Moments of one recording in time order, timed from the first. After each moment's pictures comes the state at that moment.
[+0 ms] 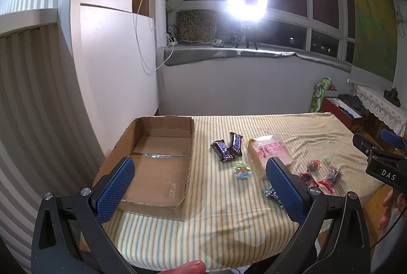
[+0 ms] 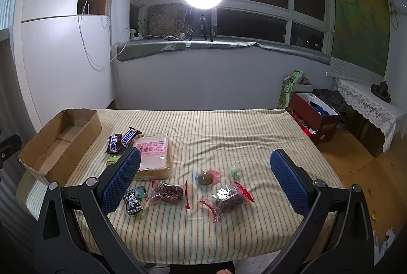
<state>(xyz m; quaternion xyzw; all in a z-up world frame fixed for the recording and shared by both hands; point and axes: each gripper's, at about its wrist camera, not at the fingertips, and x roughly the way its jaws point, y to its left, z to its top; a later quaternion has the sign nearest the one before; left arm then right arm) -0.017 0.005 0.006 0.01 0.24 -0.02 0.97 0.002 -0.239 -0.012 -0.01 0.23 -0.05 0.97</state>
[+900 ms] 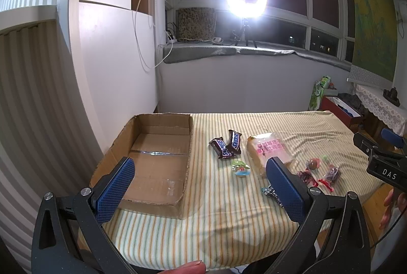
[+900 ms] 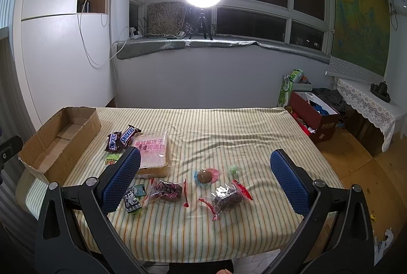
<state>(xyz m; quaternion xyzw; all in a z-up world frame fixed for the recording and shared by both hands) -0.016 0.003 0.002 0.01 0.25 -0.02 0.97 0.002 -0.240 -0.013 -0.01 0.23 -0.05 0.97</state>
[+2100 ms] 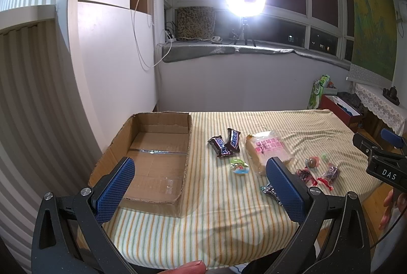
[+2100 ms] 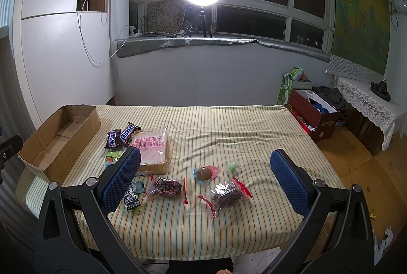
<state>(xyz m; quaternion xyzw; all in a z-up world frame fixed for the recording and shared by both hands) -0.020 0.001 0.001 0.01 0.25 -0.02 0.97 0.001 -0.241 -0.014 -0.01 0.23 -0.05 0.97</state>
